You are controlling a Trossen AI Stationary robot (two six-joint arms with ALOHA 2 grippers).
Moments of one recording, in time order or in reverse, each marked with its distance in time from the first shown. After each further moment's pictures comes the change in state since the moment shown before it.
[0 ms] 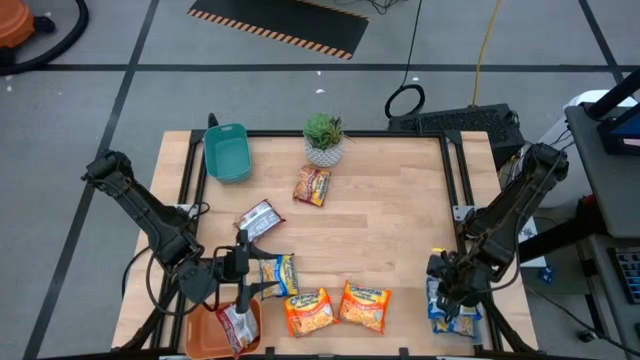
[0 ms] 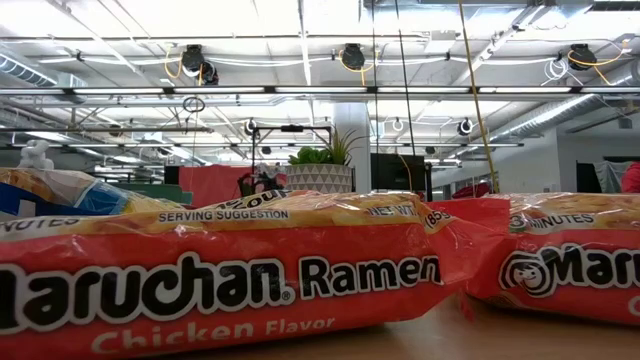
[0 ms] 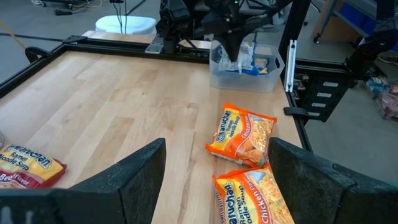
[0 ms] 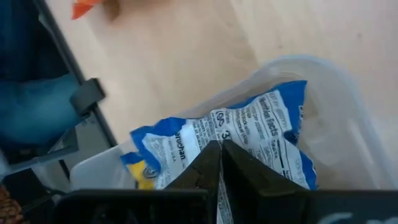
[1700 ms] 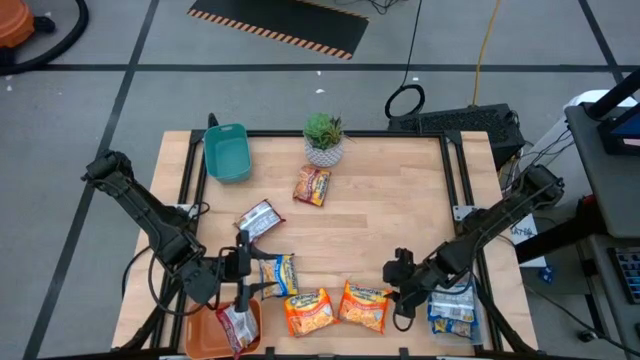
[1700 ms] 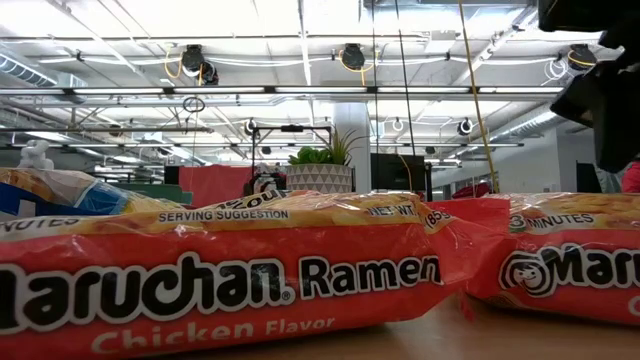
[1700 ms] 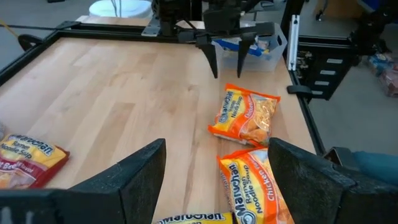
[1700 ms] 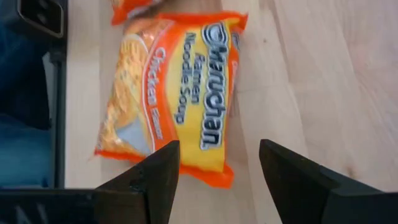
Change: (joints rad) left arm 0.007 0.000 0.000 -0.082 0.050 -0.016; right arm -0.292 0.339 0.104 0.357 0.184 -0.655
